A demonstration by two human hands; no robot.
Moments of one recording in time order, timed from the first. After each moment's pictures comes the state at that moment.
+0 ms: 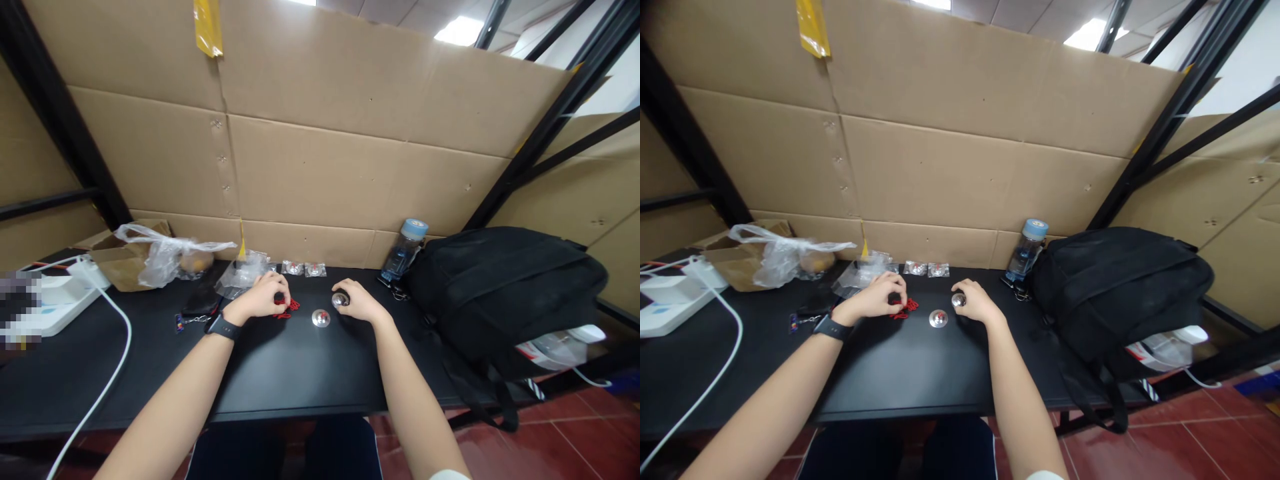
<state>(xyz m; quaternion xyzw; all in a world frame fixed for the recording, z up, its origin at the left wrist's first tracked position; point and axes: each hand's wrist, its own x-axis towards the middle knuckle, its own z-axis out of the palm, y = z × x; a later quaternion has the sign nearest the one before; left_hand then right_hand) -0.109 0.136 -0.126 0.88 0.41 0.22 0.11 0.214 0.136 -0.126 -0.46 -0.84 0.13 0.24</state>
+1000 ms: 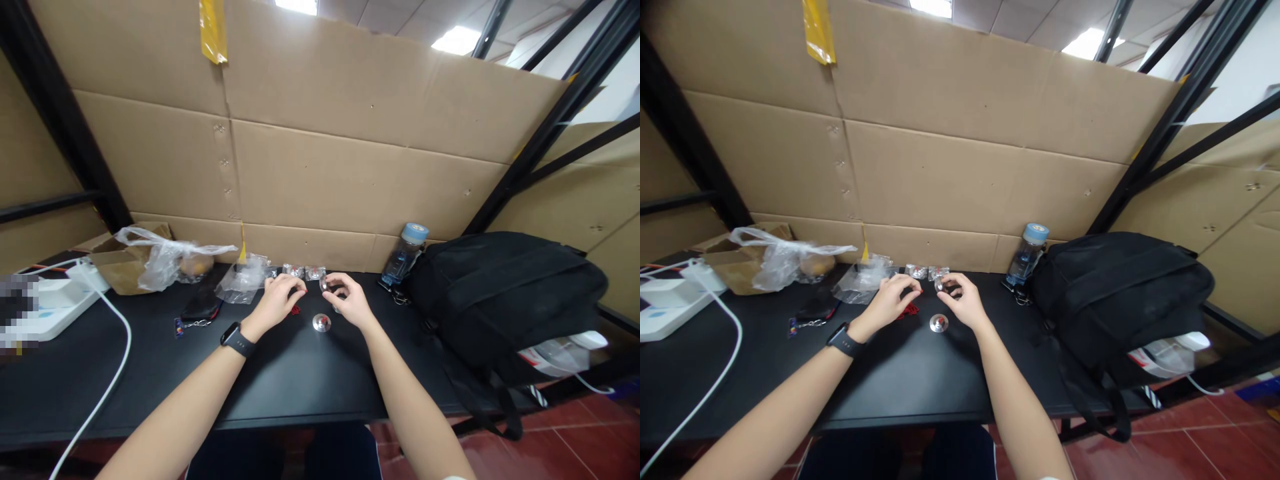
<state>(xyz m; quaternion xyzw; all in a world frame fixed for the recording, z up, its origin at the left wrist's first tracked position) -0.068 0.117 -0.116 0.81 0.43 0.39 0.10 0.169 0.125 -0.121 -0.38 -0.73 0.27 0.49</state>
